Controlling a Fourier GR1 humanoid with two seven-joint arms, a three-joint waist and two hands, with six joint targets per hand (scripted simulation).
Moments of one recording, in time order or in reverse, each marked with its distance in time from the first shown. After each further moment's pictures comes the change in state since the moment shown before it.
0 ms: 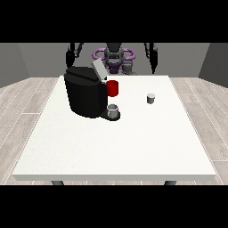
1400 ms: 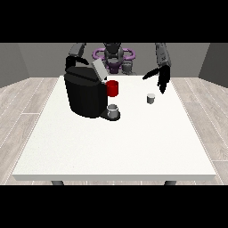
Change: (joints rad) left arm -0.300 0.348 0.123 0.380 -0.168 -0.152 -0.138; right arm -0.095 0.090 0.036 0.019 -0.029 0.001 -0.157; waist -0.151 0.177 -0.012
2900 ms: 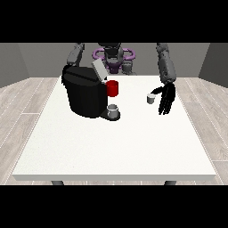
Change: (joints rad) left arm -0.314 0.162 -0.018 0.504 -0.272 -0.010 -0.128; right arm -0.152 -0.018 -0.020 0.038 0.030 -0.066 0.031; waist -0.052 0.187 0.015
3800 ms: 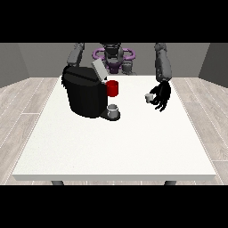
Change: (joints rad) left arm -0.029 -0.064 -0.065 0.017 -0.138 0.114 0.001; right arm -0.020 0.006 -0.023 0.117 -0.006 -0.016 -0.027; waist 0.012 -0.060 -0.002
